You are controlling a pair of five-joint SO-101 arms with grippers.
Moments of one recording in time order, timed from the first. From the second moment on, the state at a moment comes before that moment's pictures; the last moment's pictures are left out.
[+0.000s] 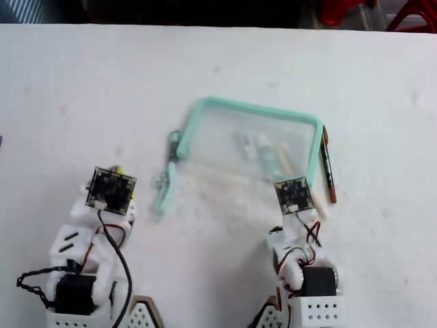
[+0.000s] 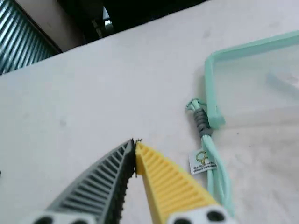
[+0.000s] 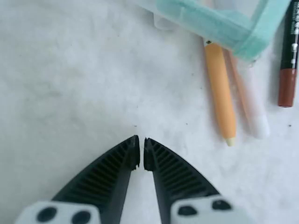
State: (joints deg) left arm -2.7 -104.7 81.1 58.4 -15.0; right arm -4.2 -102.7 96.4 72.7 13.8
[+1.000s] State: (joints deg) left arm 2.2 -82.7 62.8 55.7 -5.9; right arm -4.0 -102.7 96.4 59.1 13.8
